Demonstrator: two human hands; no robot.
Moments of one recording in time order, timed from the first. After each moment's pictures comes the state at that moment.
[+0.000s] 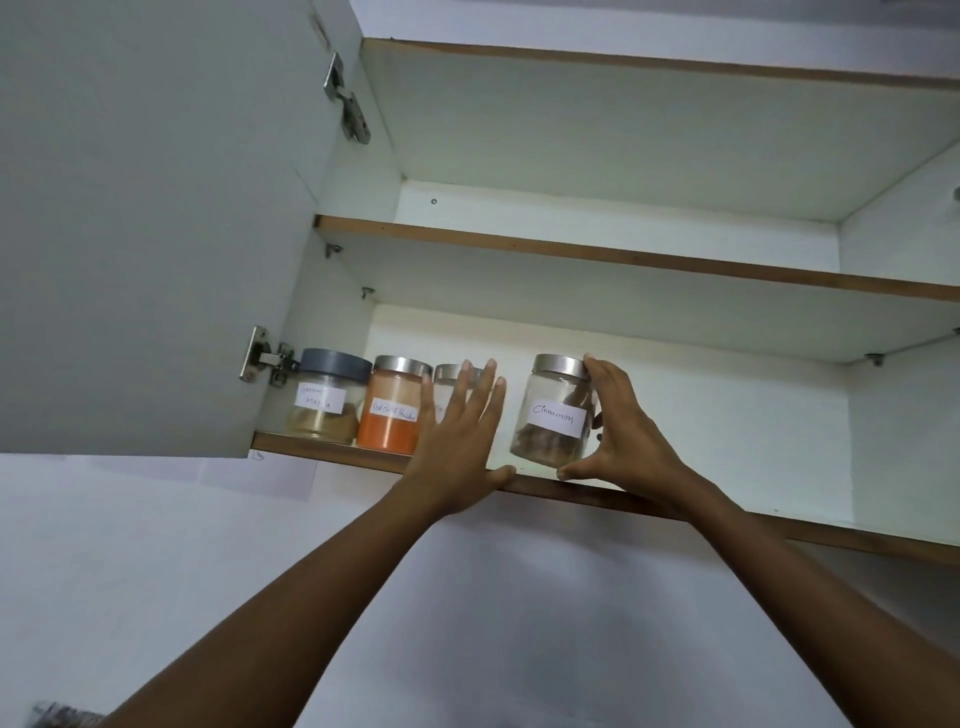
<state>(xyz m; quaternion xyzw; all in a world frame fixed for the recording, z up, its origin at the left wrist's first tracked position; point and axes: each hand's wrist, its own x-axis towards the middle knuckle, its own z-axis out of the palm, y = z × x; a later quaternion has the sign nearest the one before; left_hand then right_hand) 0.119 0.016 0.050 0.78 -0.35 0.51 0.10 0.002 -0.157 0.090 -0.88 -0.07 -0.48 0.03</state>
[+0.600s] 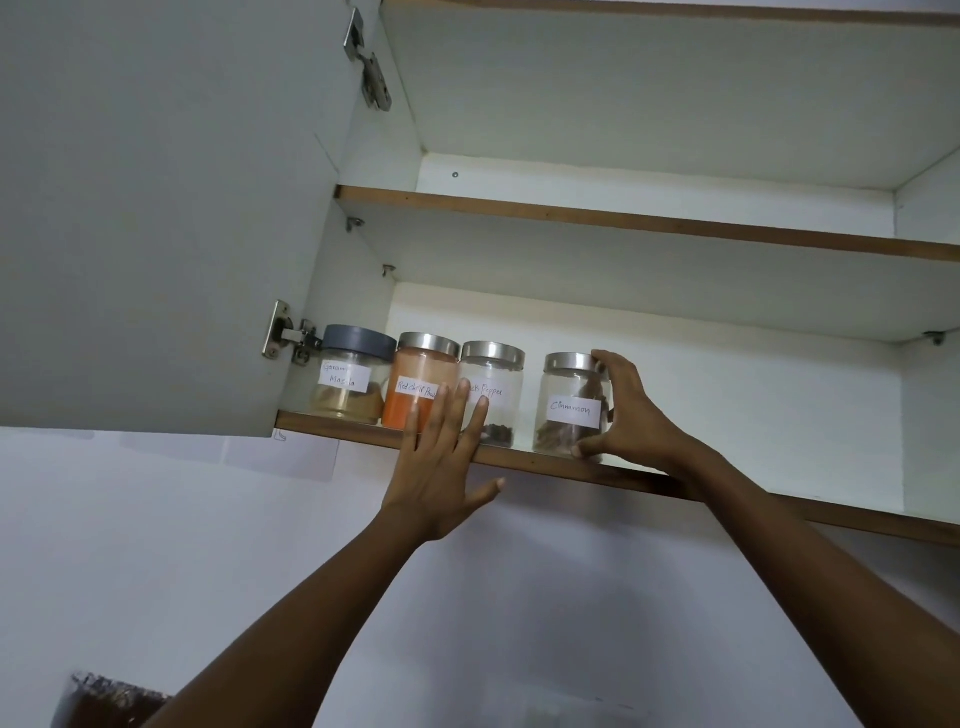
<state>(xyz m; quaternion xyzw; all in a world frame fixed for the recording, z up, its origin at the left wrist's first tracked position) 0.193 0.030 -0.006 0.76 -0.35 0.53 0.14 0.052 -0.163 0.092 -0.89 -0.08 -0.41 0.16</state>
